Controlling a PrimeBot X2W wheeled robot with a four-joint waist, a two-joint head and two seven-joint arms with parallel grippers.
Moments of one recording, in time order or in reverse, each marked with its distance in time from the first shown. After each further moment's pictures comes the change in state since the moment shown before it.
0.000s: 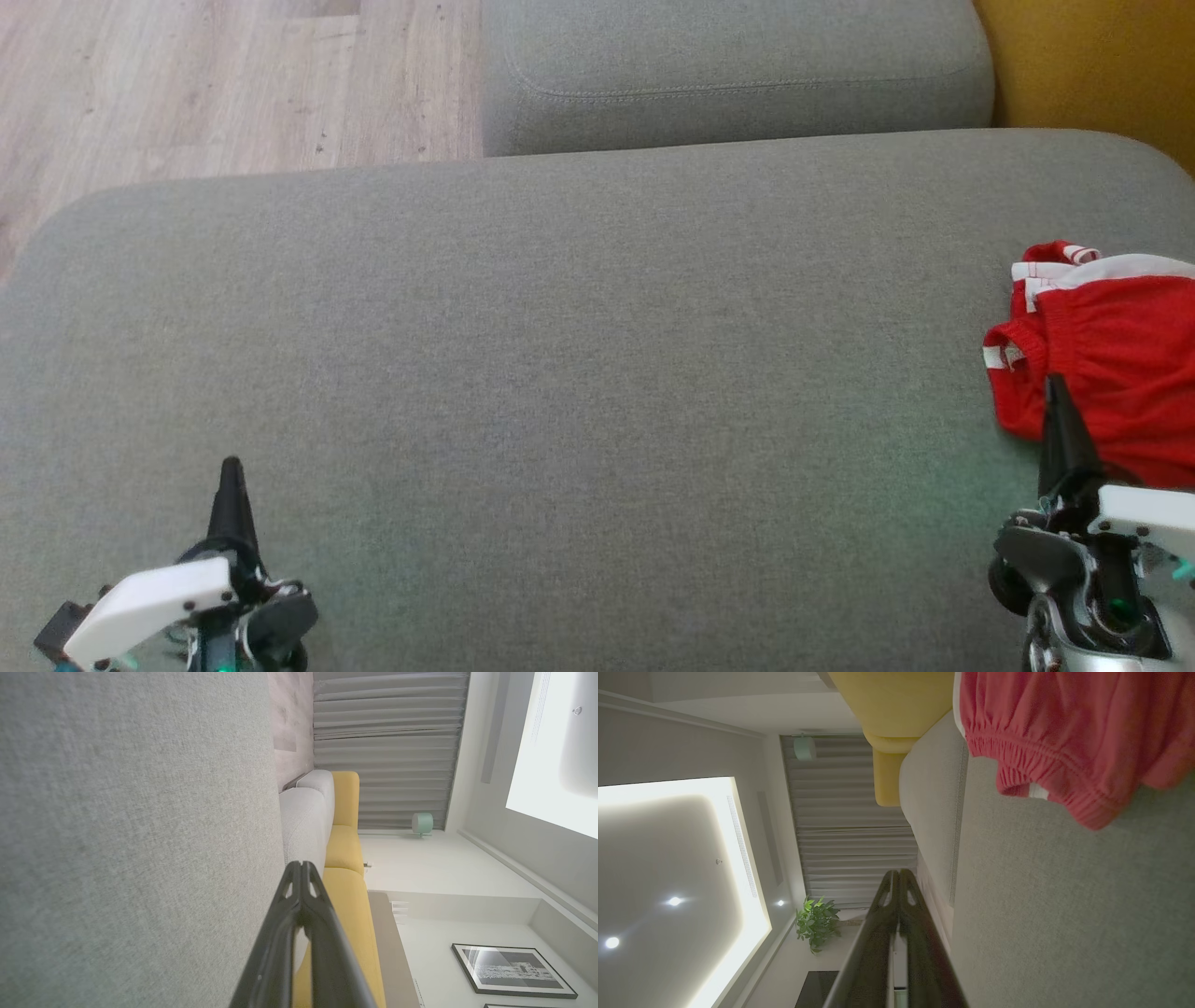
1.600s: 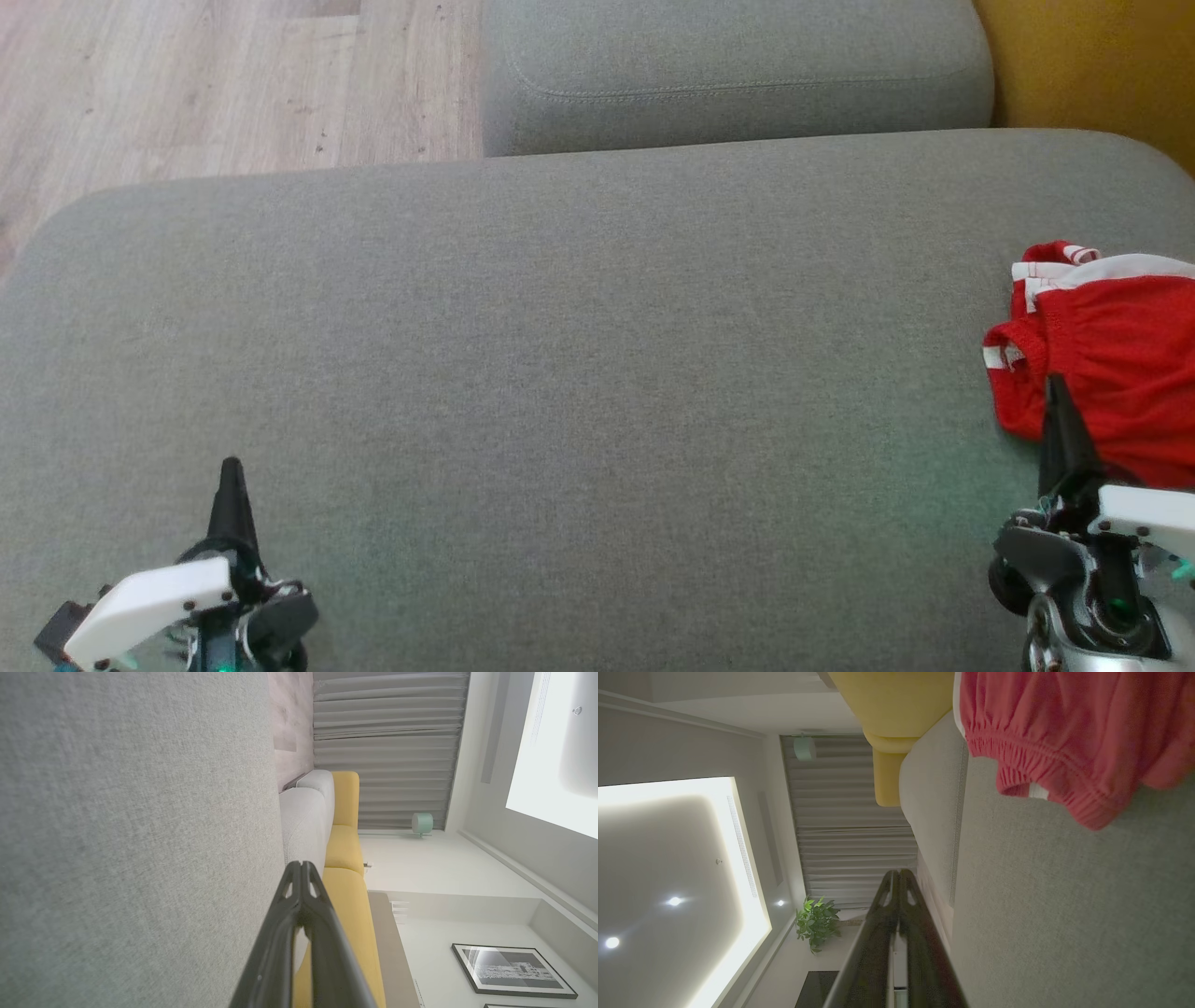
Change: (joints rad) left arm 0.000 0.000 0.000 0.000 0.000 0.000 0.000; right arm 0.000 0.000 0.000 0.000 0.000 0.000 0.000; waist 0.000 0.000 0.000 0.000
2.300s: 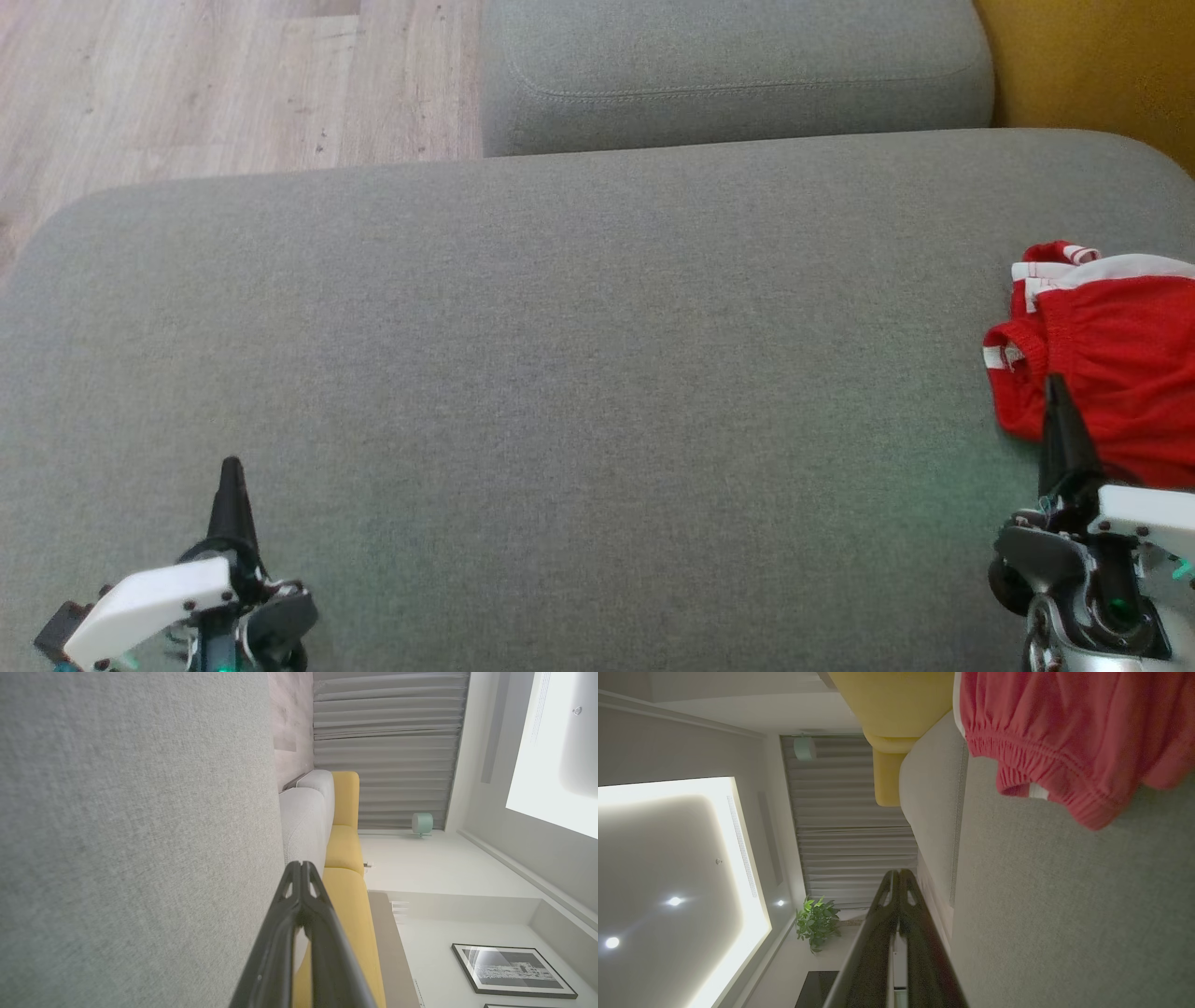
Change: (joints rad) left arm 0.000 0.000 0.000 0.000 0.000 0.000 0.000; right arm 0.000 0.000 0.000 0.000 0.000 0.000 0.000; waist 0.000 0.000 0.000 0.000
